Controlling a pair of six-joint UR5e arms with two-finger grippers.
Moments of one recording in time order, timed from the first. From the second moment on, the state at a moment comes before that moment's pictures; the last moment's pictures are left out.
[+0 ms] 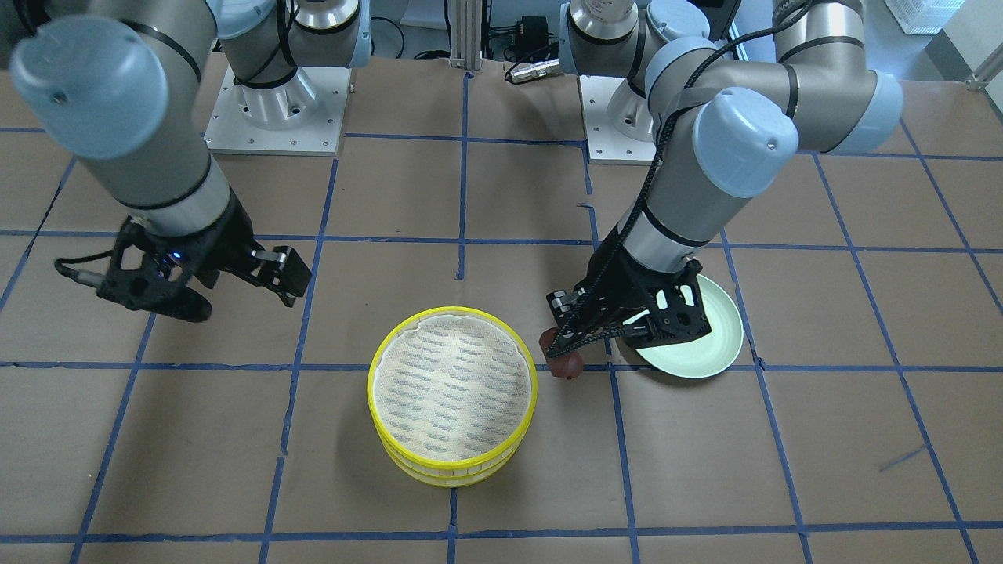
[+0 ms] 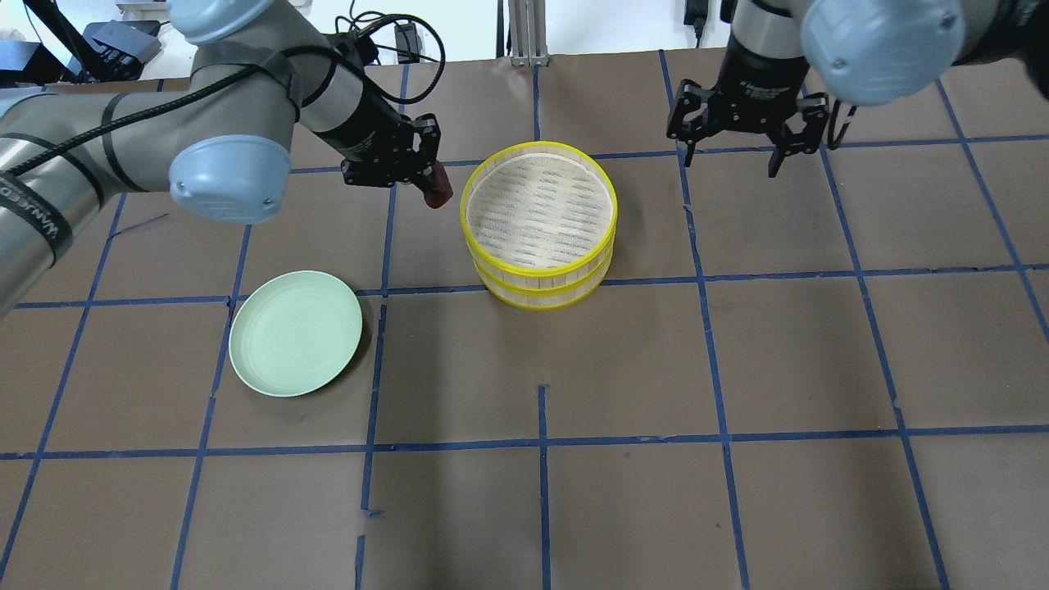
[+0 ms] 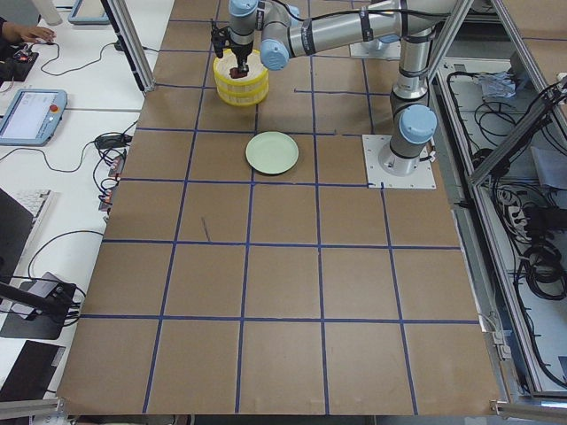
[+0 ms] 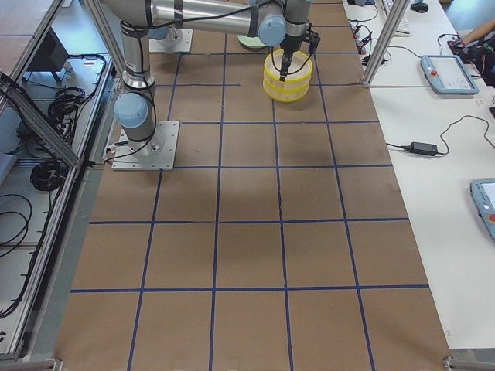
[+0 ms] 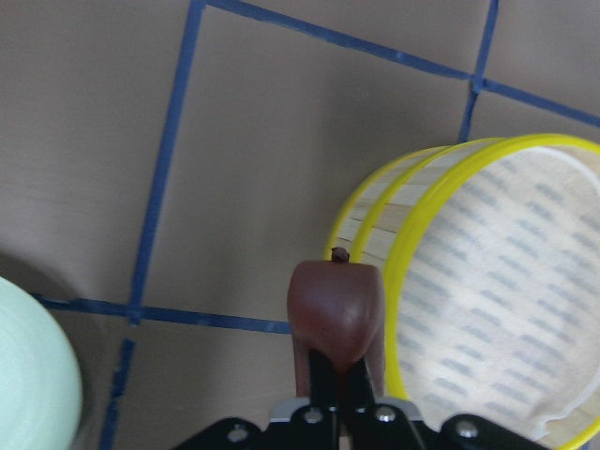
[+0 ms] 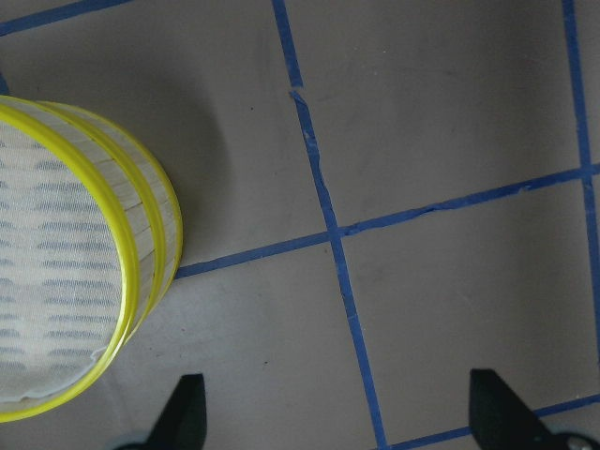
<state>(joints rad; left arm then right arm) -1.65 -1.83 -1.66 -1.05 1.27 -0.43 1.59 -1.37 1.44 -1.59 -1.58 0.26</state>
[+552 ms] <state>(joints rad) -1.72 -1.87 -1.65 -1.01 1.25 -0.56 1.57 -1.47 1.40 -1.49 -1.59 0.23</state>
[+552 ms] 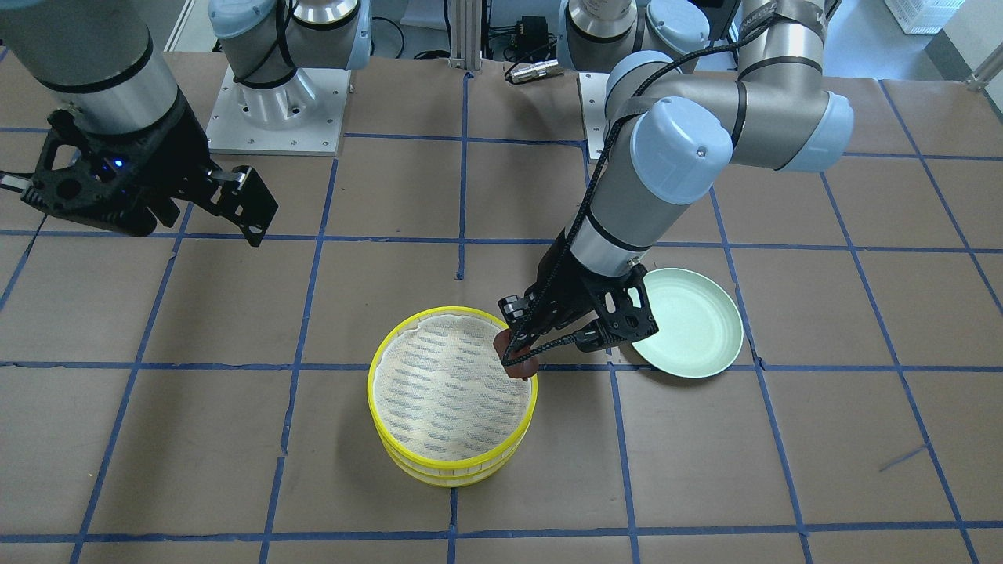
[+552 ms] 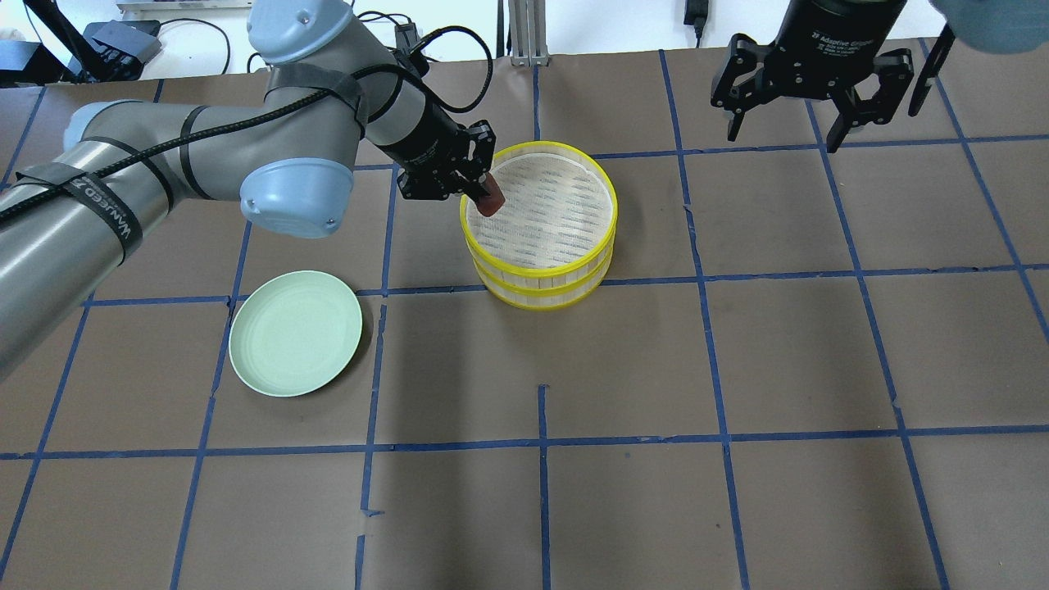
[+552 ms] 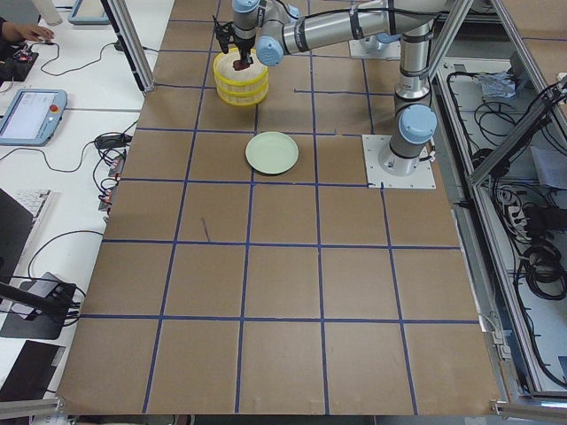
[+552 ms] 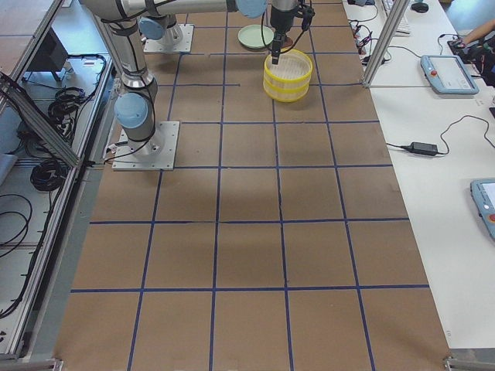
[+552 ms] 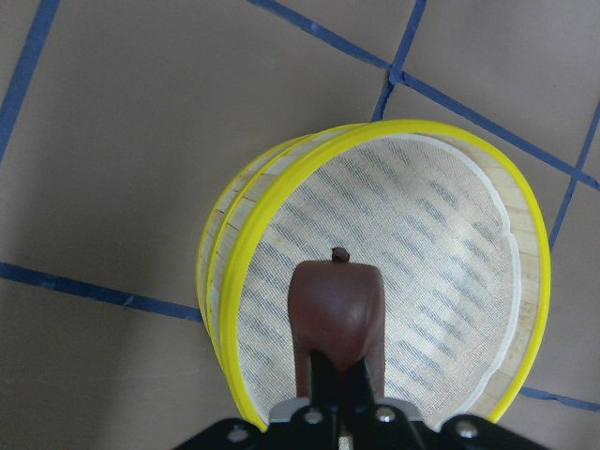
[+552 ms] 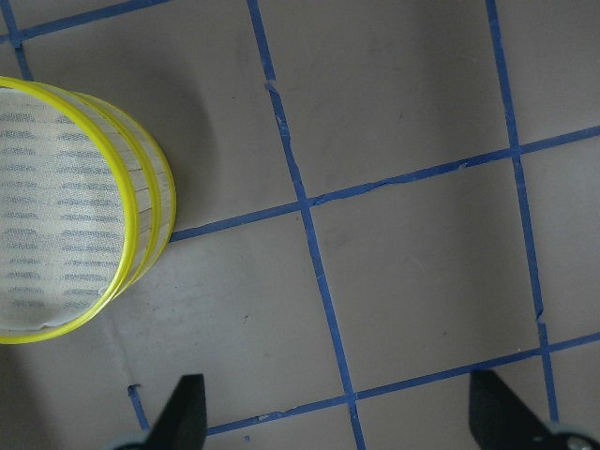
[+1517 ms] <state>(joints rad) -1.67 -1.86 -1.65 -1.01 1.25 -0.28 1.58 -1.47 1.42 -1.50 -1.59 0.24</state>
